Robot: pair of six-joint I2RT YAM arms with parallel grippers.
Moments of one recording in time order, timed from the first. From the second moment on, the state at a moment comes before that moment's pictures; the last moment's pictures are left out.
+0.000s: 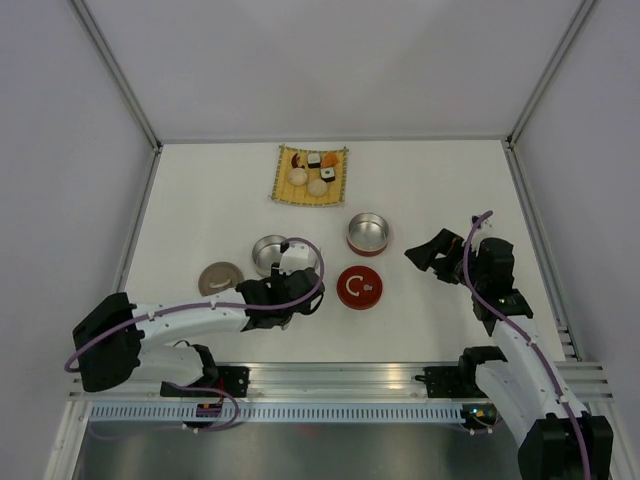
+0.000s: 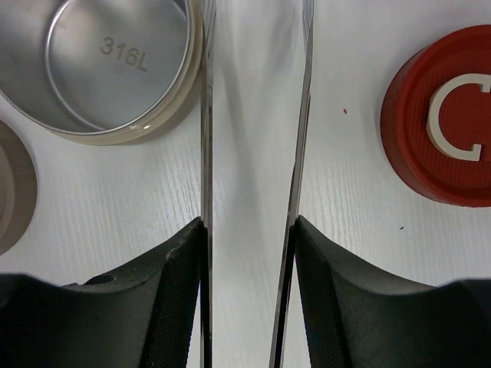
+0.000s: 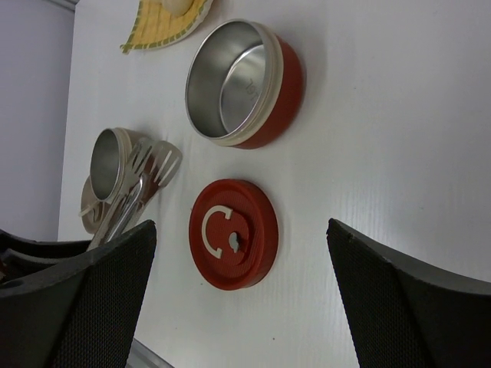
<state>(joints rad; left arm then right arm) -1.09 1.28 0.71 -0.43 -0.63 -0.75 0.04 0.76 0.40 -0.10 -0.42 0.64</state>
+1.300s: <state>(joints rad) -0.51 1.40 1.10 -0.36 -0.22 -0.35 0.10 0.94 0.41 -0.07 -0.34 0.65</state>
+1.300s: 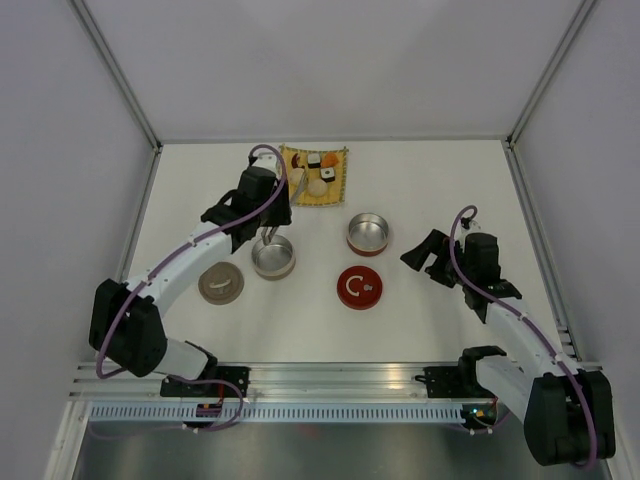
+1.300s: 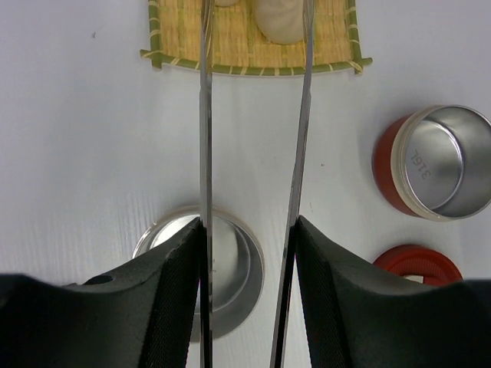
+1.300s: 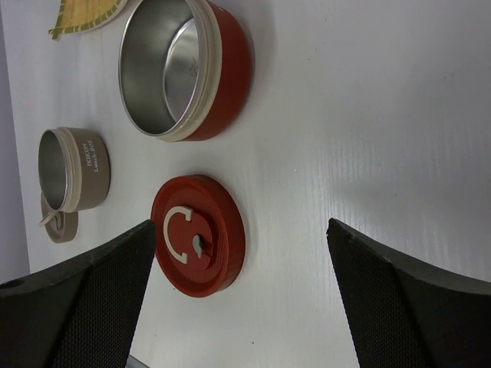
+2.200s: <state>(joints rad) -0.46 1.80 1.47 -0.47 -0.27 -0.22 0.10 1.15 0.41 0.03 -0.34 0.63</state>
